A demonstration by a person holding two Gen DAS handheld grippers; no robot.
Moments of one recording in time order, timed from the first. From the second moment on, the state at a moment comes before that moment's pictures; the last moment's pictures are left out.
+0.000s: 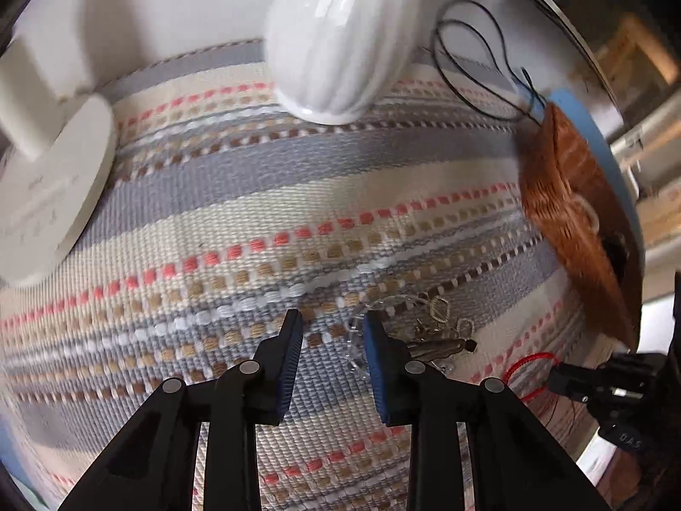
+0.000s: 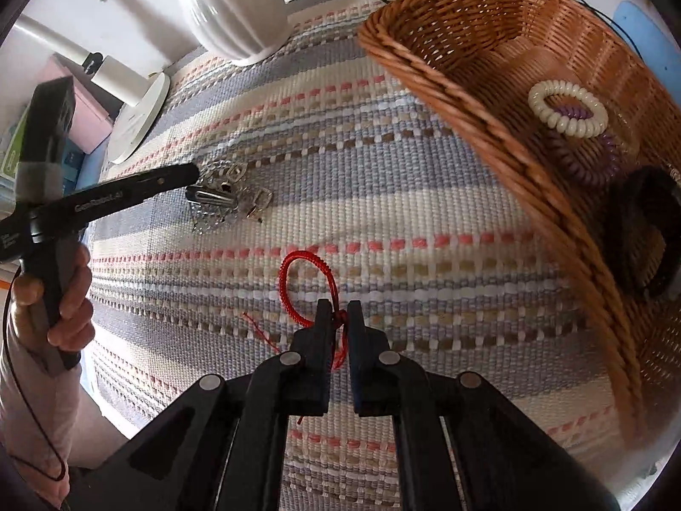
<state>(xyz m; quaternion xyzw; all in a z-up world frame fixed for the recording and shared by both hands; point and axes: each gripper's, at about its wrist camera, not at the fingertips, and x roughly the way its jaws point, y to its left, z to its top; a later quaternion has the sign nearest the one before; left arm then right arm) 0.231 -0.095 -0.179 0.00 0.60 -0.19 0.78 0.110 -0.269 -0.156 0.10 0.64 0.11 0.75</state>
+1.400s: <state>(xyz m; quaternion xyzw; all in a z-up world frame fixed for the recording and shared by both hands) 0.102 -0.002 -0.127 -0.32 0.54 -0.33 0.71 0.086 -0.251 -0.156 0.09 0.66 0.14 0.74</state>
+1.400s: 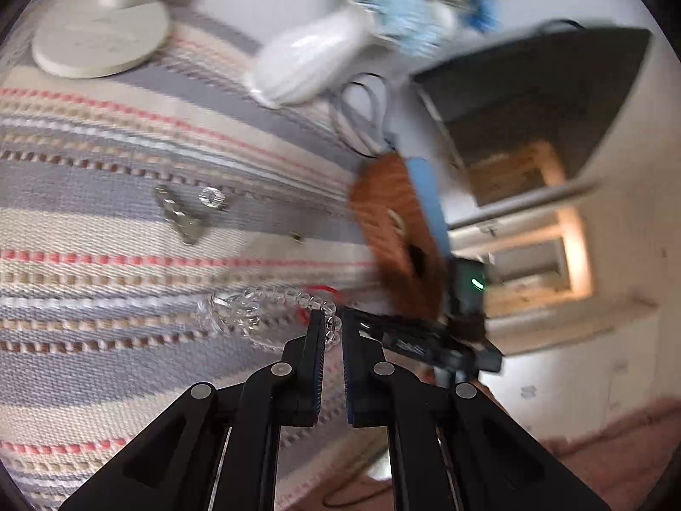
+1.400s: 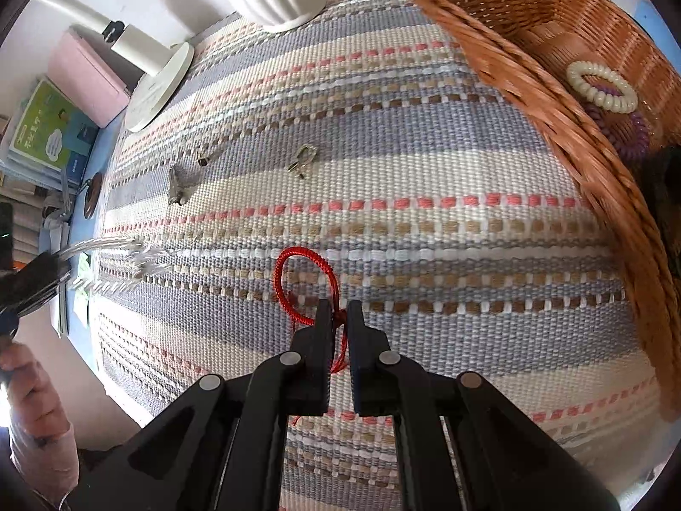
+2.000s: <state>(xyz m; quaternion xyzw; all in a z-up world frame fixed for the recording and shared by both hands) 0.094 0.034 -0.163 -0.32 0.57 -0.26 0.71 0.084 -0.223 -0.140 0.08 0.63 0.15 0.76</state>
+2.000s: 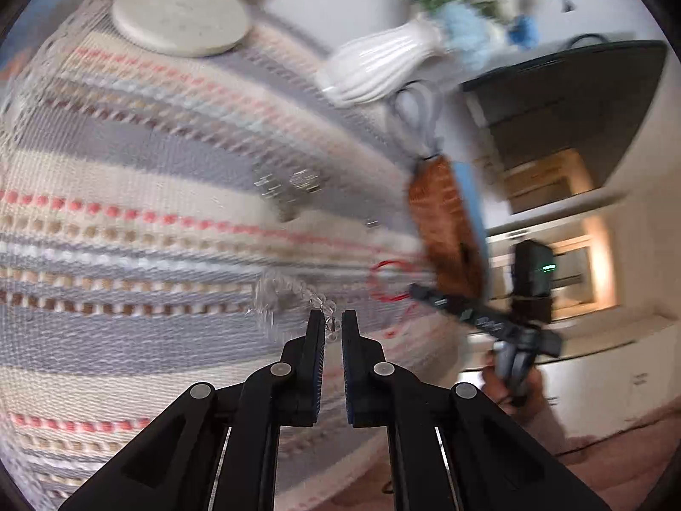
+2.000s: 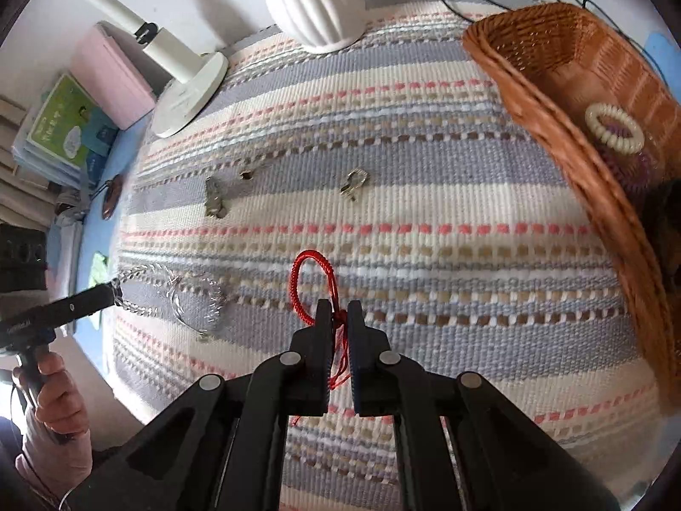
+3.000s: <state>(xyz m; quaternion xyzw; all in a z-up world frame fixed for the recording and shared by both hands) 0.079 0.036 -0.182 -0.07 0.57 -0.07 0.81 0.150 -0.059 -0.171 -0.07 0.59 0.23 0.77</state>
